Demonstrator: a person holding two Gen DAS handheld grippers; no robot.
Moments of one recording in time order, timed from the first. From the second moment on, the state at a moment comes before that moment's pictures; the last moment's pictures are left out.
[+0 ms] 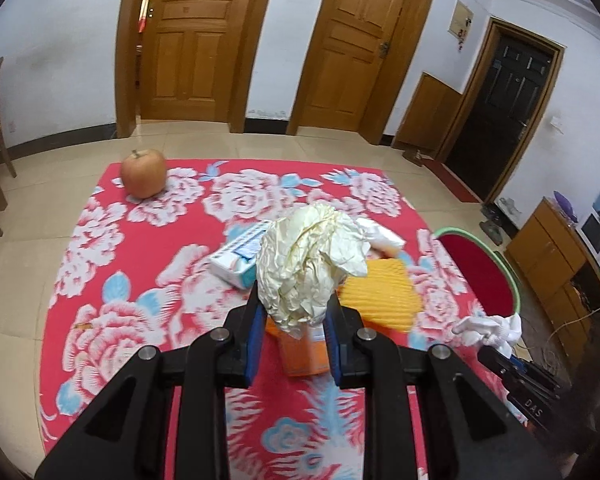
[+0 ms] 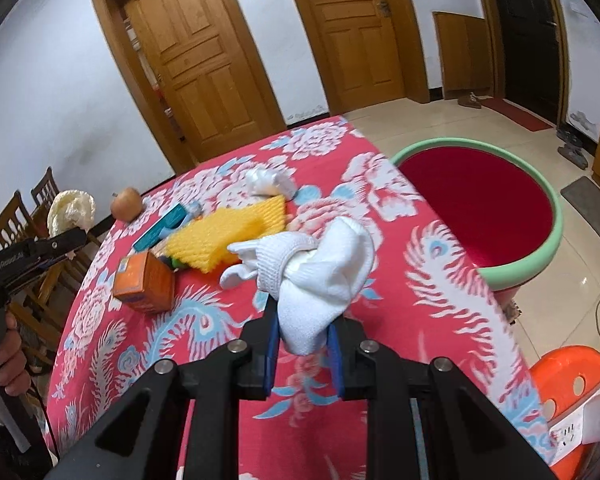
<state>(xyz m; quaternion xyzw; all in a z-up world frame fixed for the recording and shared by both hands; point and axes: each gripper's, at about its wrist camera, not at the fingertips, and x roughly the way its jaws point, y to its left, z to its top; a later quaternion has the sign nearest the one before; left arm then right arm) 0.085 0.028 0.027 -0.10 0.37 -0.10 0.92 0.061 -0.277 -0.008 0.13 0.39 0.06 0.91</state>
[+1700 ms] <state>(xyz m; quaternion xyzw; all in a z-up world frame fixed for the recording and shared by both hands) 0.179 -0.259 -0.010 0.07 0.45 -0.25 0.85 0.085 -0.480 -0.026 0.30 0.33 -0.11 0.89</state>
